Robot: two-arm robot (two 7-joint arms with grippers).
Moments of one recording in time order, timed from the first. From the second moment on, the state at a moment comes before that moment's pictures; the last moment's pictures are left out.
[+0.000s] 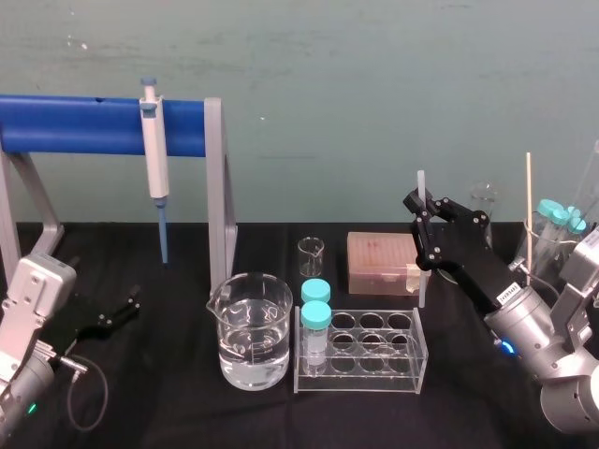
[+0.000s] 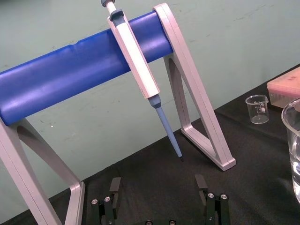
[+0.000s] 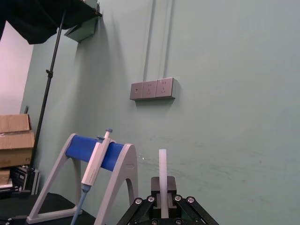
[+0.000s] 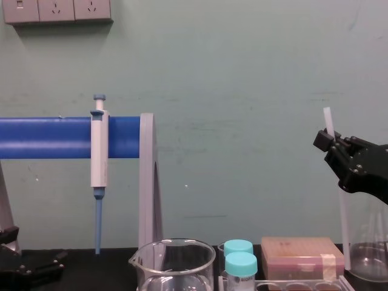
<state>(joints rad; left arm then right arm) -0.20 0.60 0.45 -1.41 -0.25 -0.12 0.03 0.37 0.26 -0.23 -1.09 0.48 -0.66 0.67</state>
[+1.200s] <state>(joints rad) -0.20 0.60 0.45 -1.41 -0.25 -0.12 0.03 0.37 0.26 -0.23 -1.09 0.48 -0.66 0.67</state>
